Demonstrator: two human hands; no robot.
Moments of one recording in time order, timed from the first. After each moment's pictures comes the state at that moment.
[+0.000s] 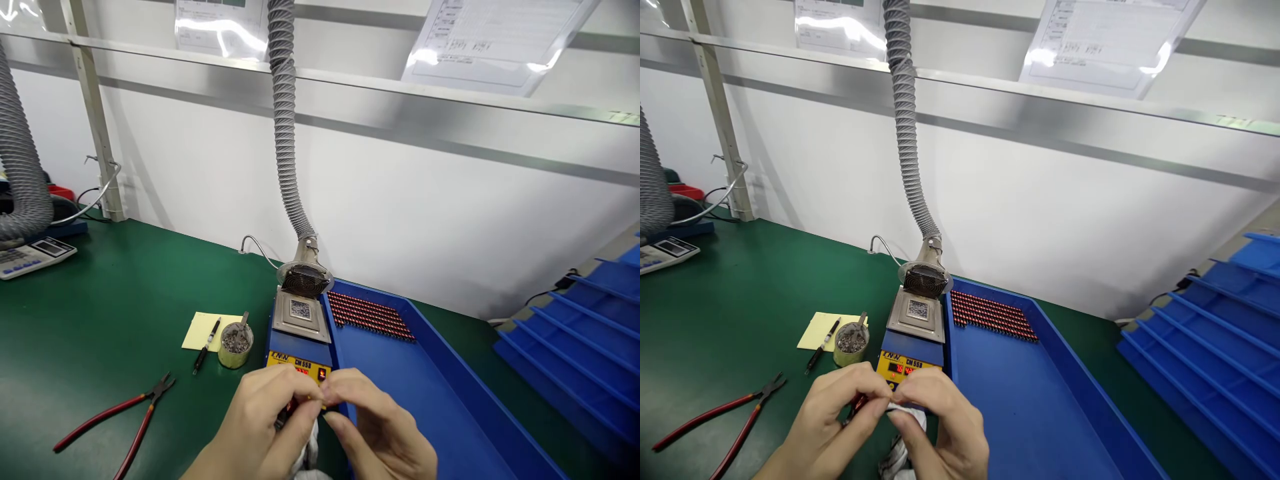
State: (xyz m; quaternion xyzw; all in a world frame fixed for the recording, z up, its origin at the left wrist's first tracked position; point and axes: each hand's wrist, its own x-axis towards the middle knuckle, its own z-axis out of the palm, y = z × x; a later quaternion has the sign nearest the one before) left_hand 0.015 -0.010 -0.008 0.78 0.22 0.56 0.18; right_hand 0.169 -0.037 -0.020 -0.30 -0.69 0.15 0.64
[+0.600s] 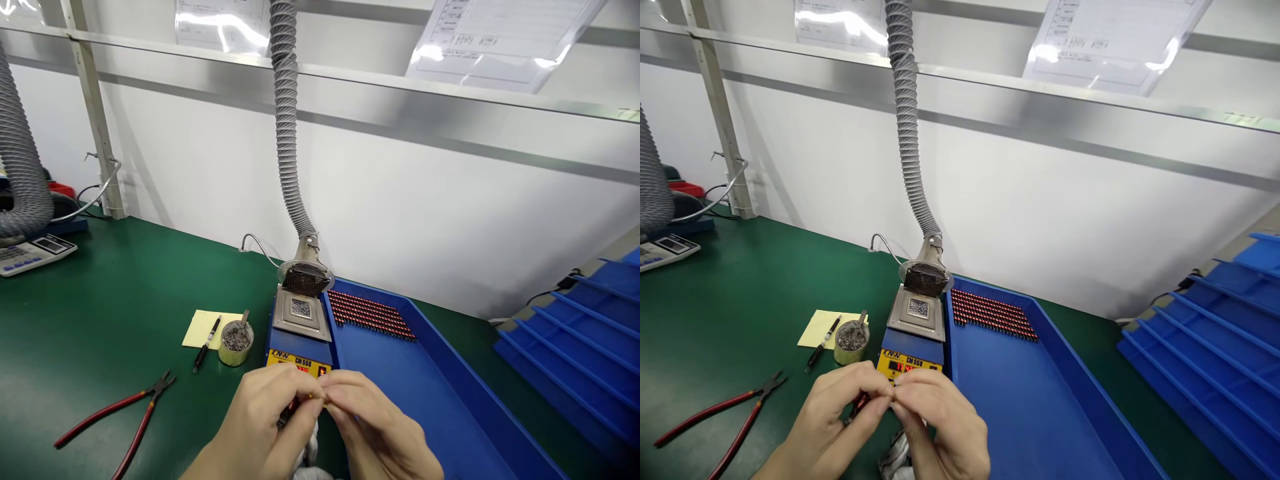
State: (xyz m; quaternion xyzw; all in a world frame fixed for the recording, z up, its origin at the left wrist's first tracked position) left_hand 0.018 -0.009 -0.007 0.77 0.20 0.58 0.17; right_hand 0.169 -0.037 -0.024 -0.31 -0.71 0.07 0.62
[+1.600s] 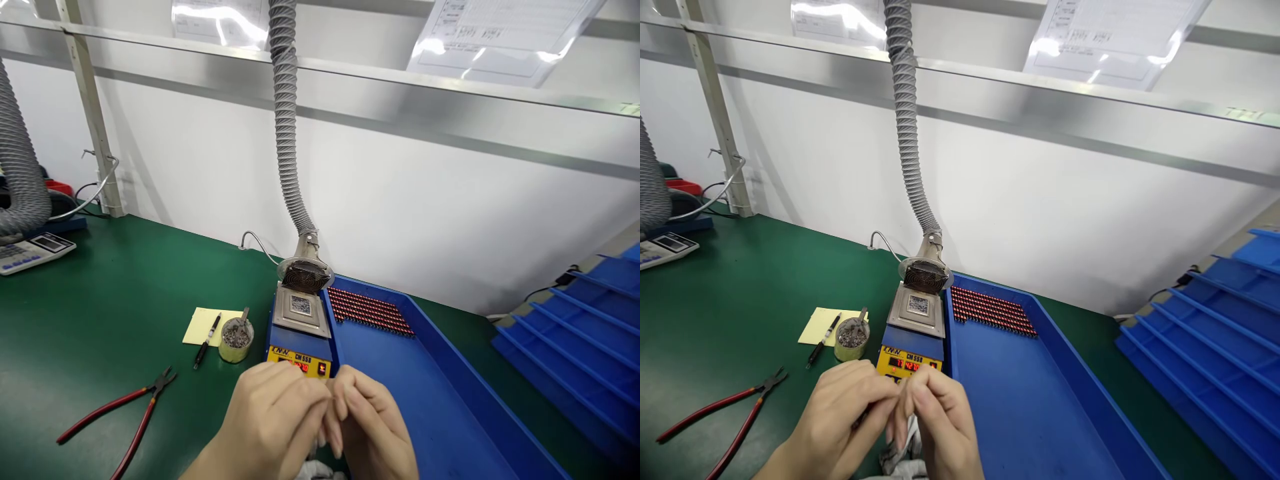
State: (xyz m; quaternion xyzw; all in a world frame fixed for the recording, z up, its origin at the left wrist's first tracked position) left_hand 0.019 -0.008 -0.013 0.81 0.19 0.56 0.06; right_hand 0.163 -0.036 -0.024 -0.29 -0.54 0.50 0.61
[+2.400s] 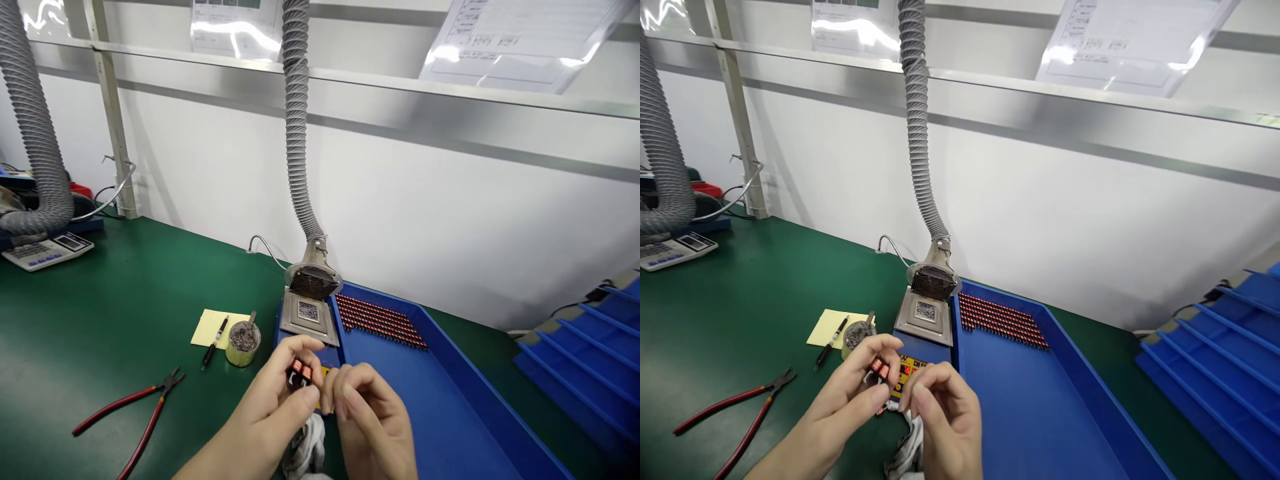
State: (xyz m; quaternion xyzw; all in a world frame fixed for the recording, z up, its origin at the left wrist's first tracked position) left_hand 0.010 -0.008 -0.018 0.59 0.20 0.52 0.59; right_hand 0.155 -0.029 -0.030 -0.28 -0.50 0.46 0.68
